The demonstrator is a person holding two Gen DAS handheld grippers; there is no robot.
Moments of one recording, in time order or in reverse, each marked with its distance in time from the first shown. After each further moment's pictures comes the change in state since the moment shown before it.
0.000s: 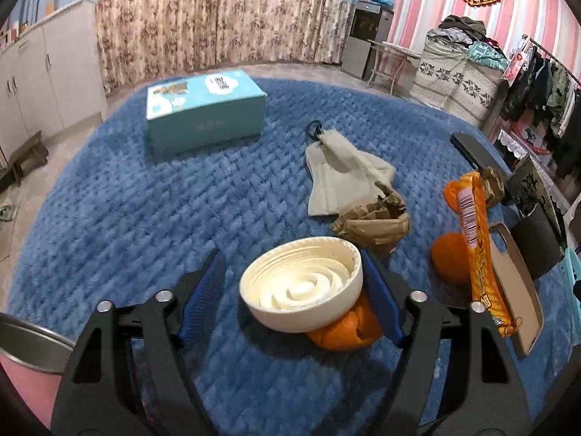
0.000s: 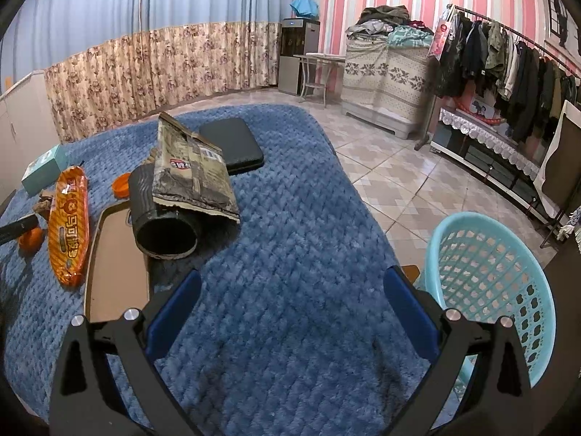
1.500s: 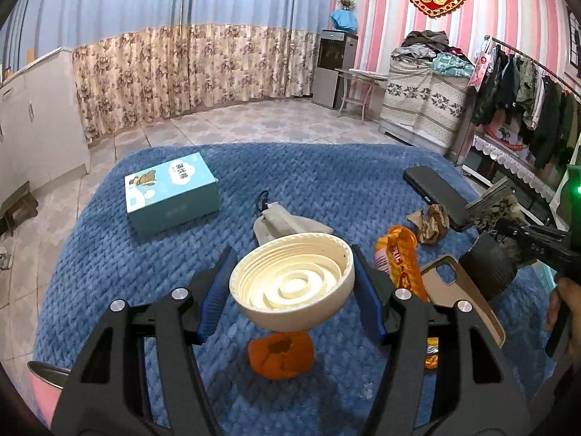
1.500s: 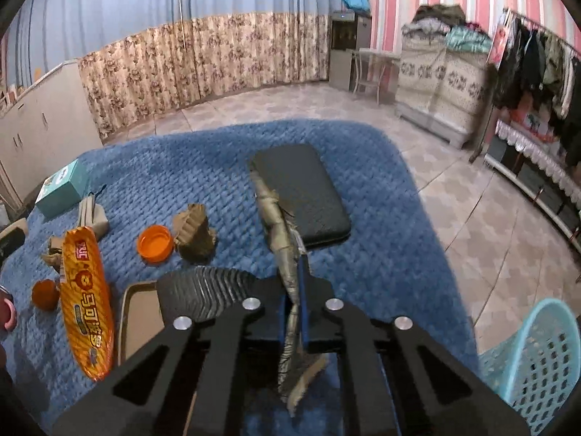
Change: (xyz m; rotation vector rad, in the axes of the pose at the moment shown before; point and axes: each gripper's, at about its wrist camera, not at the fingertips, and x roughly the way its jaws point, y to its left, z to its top) left arm -0.050 -0.039 0.030 0.116 -0.156 -0.047; right arm 0.070 0.062 0.082 -0.080 0.028 0.179
